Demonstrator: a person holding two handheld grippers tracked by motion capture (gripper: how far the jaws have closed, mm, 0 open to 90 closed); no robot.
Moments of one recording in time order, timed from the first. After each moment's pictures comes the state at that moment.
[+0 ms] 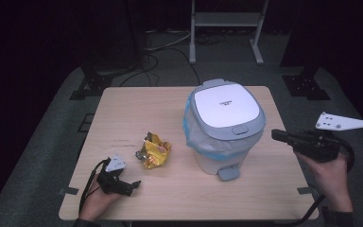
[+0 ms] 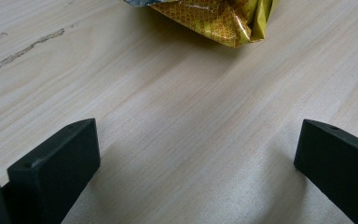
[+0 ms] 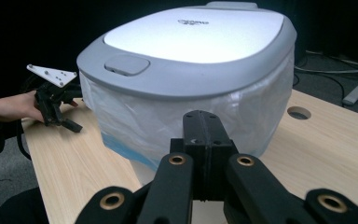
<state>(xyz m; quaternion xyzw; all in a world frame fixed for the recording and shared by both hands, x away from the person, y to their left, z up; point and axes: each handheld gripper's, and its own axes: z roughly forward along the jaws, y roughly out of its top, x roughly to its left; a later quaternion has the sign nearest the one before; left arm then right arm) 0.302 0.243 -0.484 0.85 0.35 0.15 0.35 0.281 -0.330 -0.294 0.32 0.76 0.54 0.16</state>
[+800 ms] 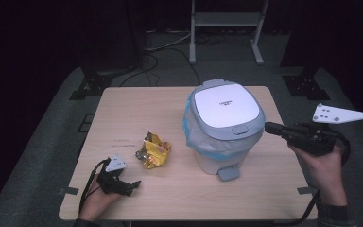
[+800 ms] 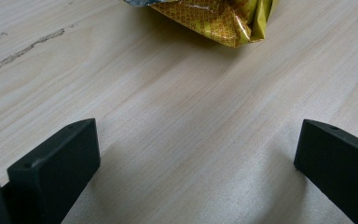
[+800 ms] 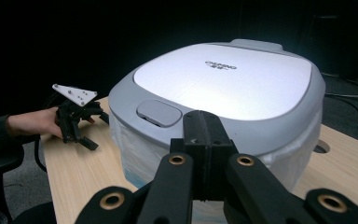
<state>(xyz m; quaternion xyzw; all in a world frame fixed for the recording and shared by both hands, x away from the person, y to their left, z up) 0.302 0.243 -0.484 0.85 0.35 0.15 0.35 0.284 -0.310 -0.271 0.28 0.76 0.57 0.15</state>
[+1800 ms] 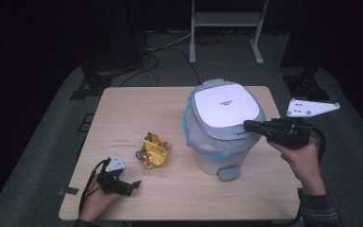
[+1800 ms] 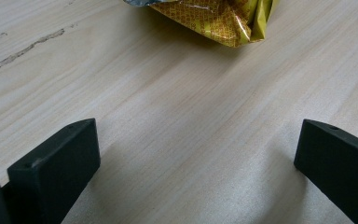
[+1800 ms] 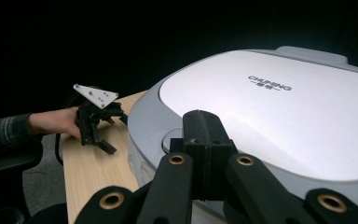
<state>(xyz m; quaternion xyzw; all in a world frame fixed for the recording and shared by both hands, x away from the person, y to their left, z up) 0.302 0.244 -0.484 0.85 0.35 0.15 0.35 0.305 -0.268 -0.272 0.23 0.77 0.58 0.12</state>
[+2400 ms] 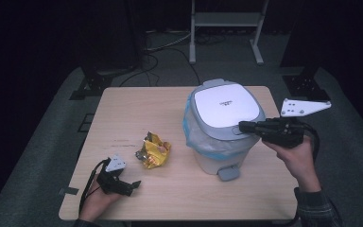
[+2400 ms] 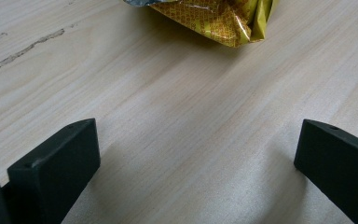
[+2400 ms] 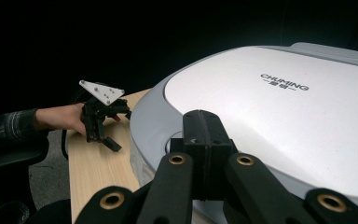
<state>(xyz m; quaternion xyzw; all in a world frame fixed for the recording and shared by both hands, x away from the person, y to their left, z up) 0.302 0.244 -0.484 0.85 0.35 0.15 0.35 0.312 -0.261 -0.277 0.22 0.78 0.57 0.10</state>
